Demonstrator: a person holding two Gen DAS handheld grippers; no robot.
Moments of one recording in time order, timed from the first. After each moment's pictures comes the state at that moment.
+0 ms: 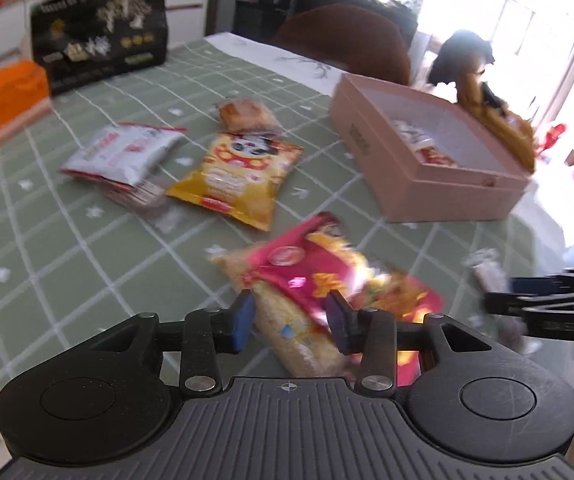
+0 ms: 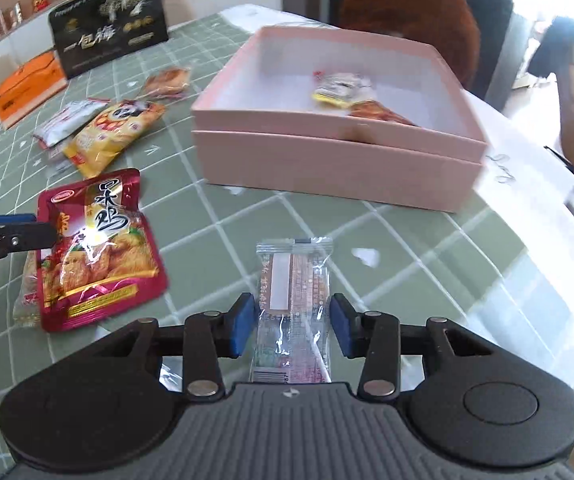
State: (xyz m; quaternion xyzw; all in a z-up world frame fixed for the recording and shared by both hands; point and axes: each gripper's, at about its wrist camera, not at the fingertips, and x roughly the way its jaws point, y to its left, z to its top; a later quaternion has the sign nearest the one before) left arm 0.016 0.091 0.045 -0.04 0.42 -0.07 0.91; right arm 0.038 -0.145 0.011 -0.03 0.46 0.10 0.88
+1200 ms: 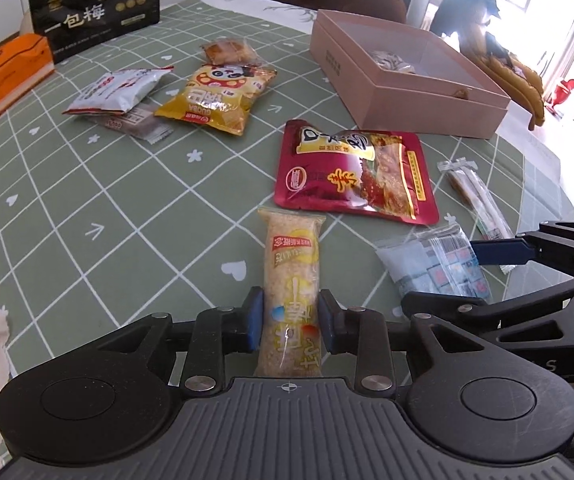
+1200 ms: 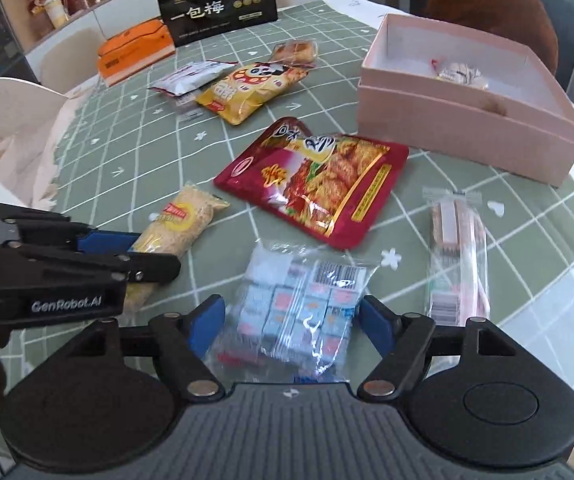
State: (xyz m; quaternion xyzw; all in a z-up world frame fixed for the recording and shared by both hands) left arm -0.038 0.059 0.039 -0.02 0.48 -0.07 0.87; right arm -0.020 -0.087 0.016 -0.03 0.47 0.22 0.86
